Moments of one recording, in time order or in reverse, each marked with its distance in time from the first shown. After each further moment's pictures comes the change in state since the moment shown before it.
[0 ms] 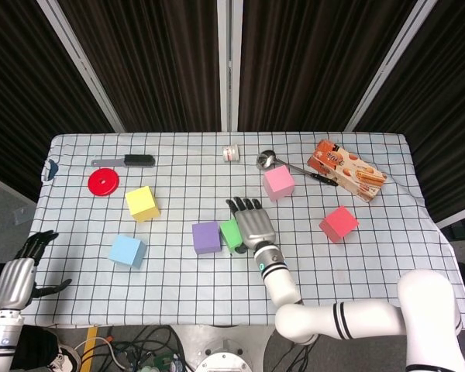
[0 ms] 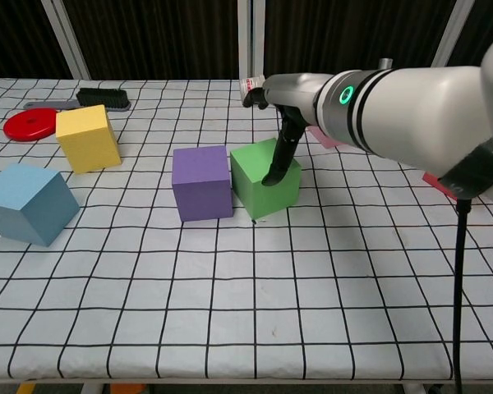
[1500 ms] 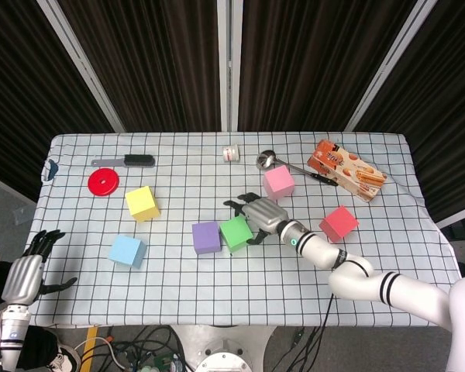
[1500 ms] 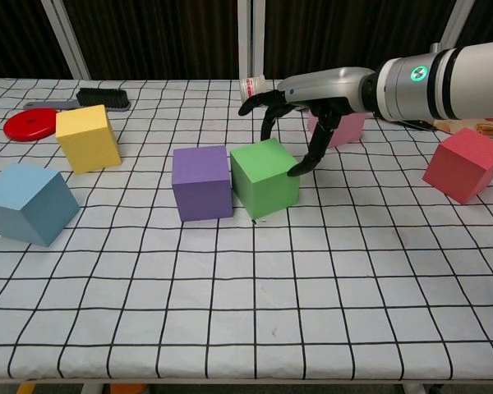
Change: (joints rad) left arm -0.026 -0.009 -0.008 -0.032 -0.050 -0.070 0.052; right arm -0.115 0.200 -0.062 0.416 -1.000 -0.803 0.941
